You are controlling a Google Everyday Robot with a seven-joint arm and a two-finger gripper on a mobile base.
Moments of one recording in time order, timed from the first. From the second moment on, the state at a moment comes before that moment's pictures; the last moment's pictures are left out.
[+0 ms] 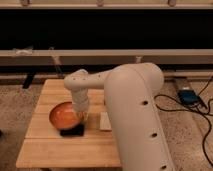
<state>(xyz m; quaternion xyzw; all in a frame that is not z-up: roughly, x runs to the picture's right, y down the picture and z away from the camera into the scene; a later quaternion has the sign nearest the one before) -0.130 0.171 0.830 -0.35 0.30 0.61 0.64</state>
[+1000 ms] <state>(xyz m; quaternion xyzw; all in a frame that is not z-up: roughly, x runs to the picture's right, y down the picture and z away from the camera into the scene) -0.127 0.077 0.766 -0.33 0.17 0.68 0.63</state>
